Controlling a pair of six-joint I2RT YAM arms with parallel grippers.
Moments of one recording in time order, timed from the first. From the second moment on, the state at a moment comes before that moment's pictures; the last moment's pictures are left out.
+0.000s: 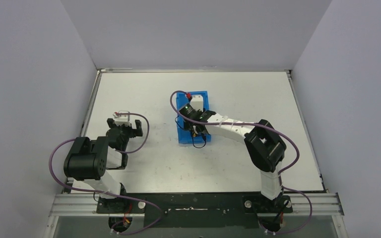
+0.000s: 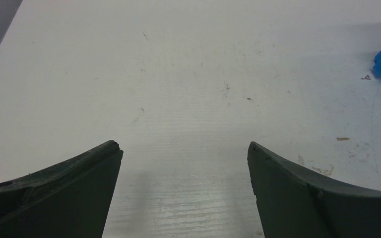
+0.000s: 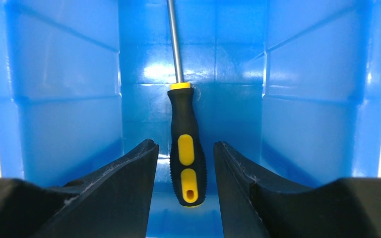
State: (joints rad) left arm 0.01 1.63 0.22 1.24 0.06 0.00; right arm 0.85 1.93 1.37 -0.41 0.46 0.65
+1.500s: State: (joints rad) left arm 0.01 1.63 0.22 1.24 0.06 0.00; right arm 0.60 1.63 1.69 -0.75 0.45 0.42
